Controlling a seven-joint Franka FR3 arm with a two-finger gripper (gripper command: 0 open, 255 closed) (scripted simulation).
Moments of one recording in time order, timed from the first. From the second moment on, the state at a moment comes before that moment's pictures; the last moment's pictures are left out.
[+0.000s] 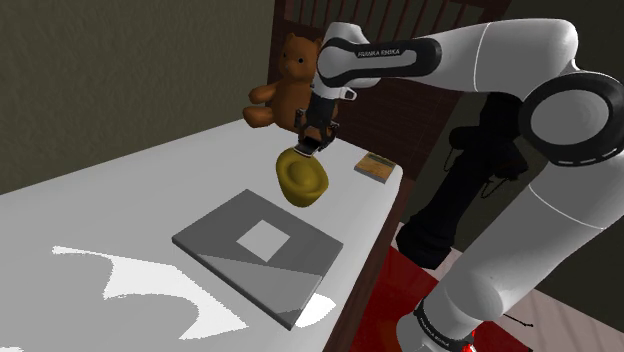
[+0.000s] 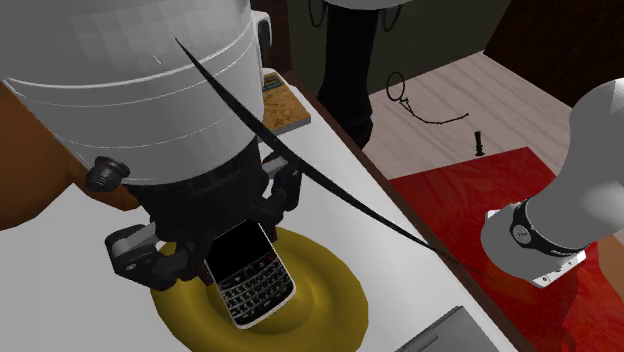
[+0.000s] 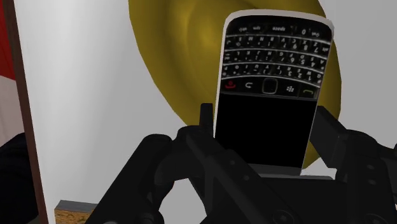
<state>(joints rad) -0.12 -0.05 0.07 -1.94 0.06 1.93 1.11</state>
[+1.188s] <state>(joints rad) -0.12 0.00 0.08 -2.07 0.06 2.11 1.12</state>
